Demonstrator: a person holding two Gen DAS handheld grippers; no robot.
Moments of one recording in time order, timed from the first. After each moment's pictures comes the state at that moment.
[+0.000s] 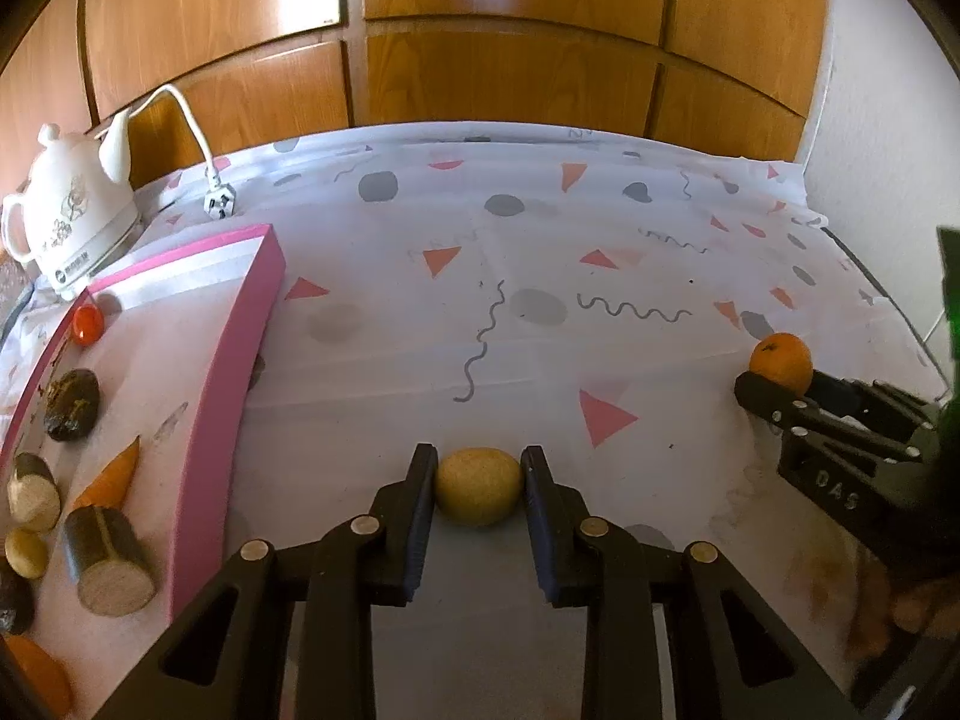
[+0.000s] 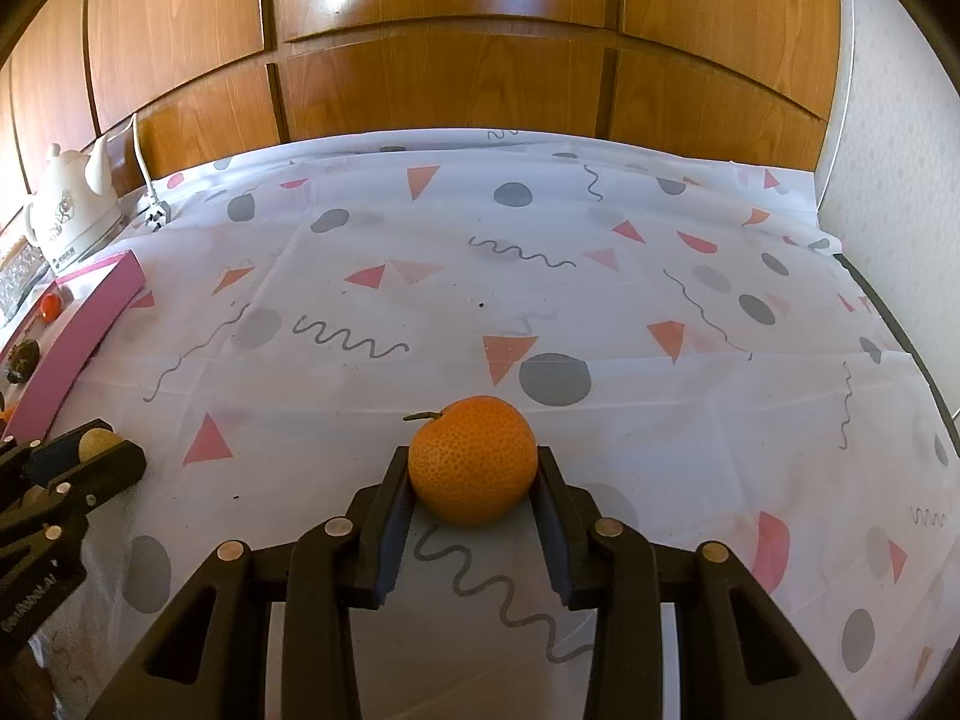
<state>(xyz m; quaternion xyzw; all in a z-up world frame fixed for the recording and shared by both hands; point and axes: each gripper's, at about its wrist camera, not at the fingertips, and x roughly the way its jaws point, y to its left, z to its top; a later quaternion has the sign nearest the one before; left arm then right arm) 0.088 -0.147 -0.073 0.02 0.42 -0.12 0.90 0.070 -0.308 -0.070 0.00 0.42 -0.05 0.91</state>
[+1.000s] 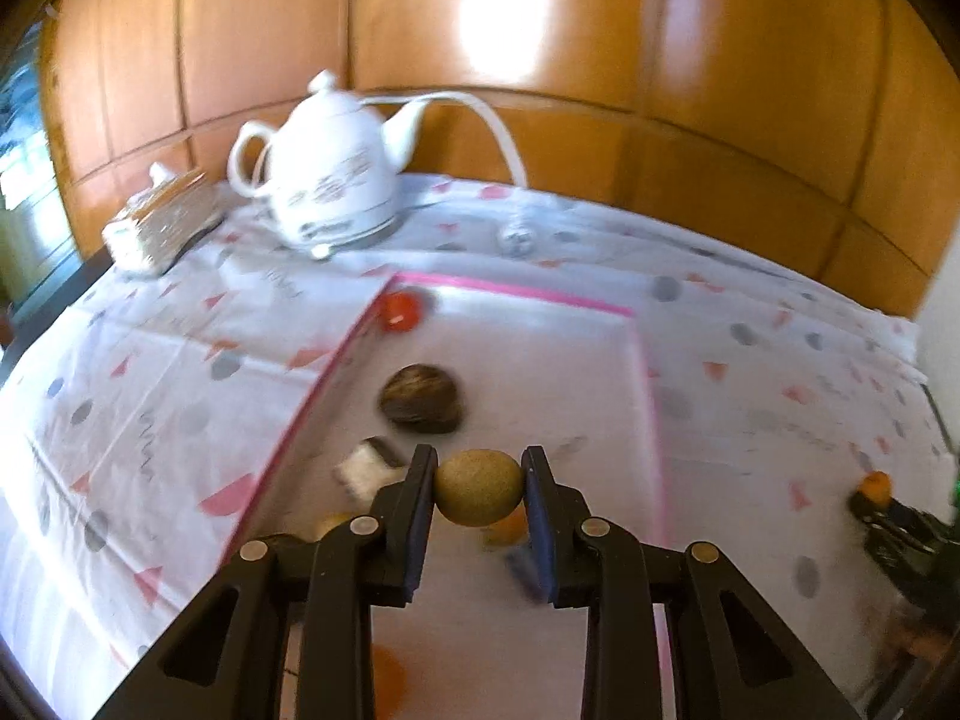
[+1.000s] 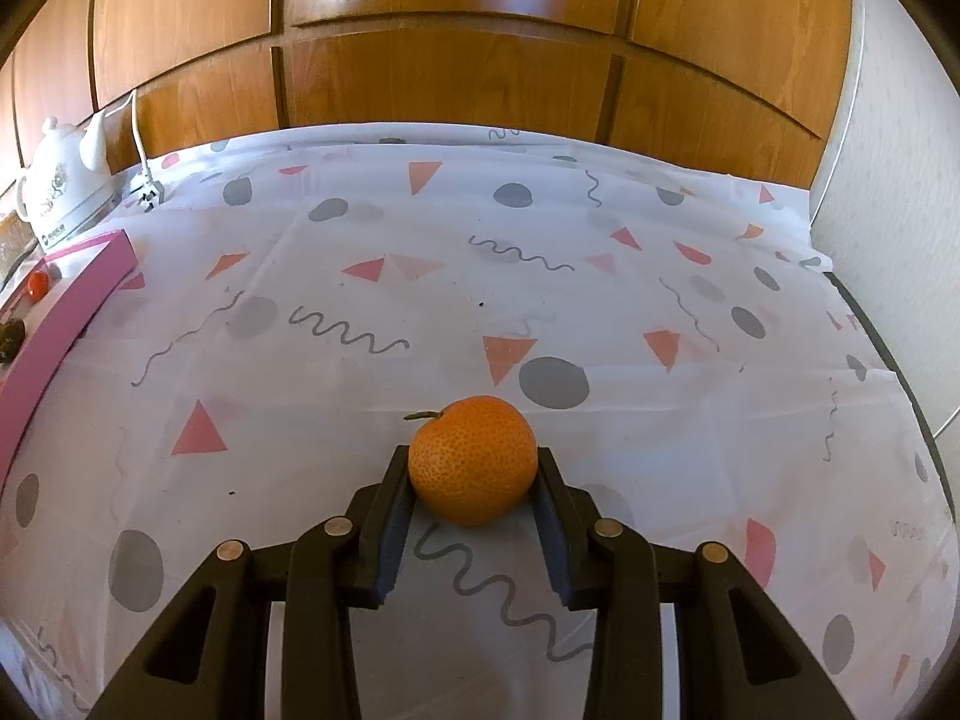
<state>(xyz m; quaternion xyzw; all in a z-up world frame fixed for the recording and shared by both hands) 0.057 0.024 -0.021 -0.06 0.39 0.06 0.92 0.073 -0.301 -0.069 -0.03 0.42 -0.06 0.90</state>
